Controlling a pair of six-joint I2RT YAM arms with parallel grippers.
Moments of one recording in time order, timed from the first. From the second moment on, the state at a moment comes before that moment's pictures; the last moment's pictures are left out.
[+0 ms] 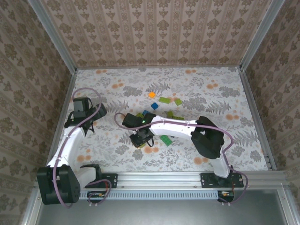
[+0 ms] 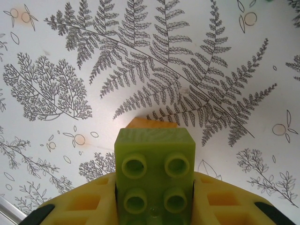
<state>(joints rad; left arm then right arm) -0.01 1.09 0.73 -0.42 -0.06 -0.38 1.06 2.03 1.58 -0.84 -0.01 0.43</state>
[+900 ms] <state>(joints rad) -0.01 1.09 0.73 -0.42 -0.05 -0.38 1.06 2.05 1.62 -0.85 -0.02 0.48</state>
